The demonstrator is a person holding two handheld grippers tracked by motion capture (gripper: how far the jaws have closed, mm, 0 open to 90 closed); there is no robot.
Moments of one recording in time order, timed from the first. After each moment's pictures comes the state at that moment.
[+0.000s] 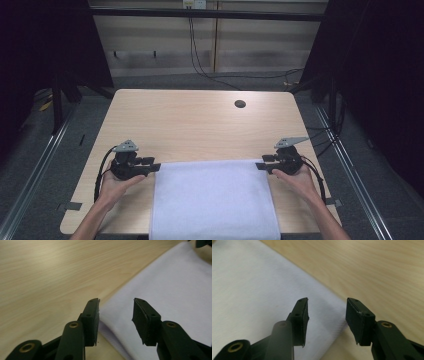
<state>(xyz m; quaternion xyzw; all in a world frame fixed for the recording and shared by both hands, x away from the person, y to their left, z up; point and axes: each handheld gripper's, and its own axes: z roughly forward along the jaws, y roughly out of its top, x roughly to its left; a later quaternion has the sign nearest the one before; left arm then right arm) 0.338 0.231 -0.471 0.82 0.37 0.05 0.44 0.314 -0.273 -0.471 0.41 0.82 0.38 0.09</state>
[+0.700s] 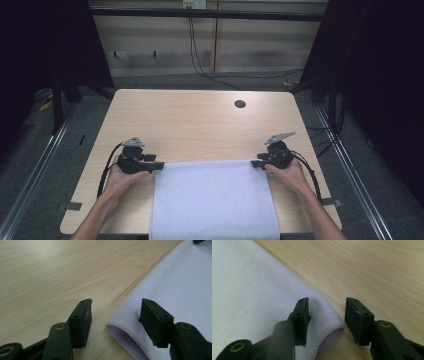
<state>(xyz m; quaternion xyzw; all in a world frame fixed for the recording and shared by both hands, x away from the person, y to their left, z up) 0.364 0.220 -0.491 0.84 0.35 0.03 0.41 0.345 -0.262 -0.495 0.42 0.84 0.34 0.07</state>
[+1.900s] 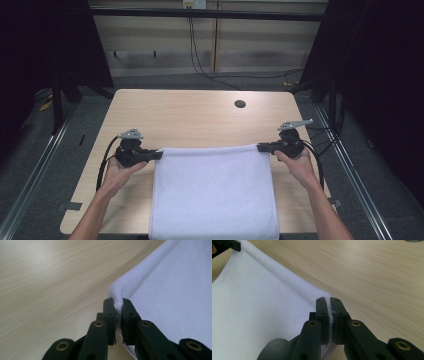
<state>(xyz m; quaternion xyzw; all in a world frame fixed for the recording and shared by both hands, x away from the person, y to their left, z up) 0.369 0.219 -0.454 0.83 0.34 0.03 0.44 0.348 -0.279 -0.440 0.41 0.80 0.43 0.06</state>
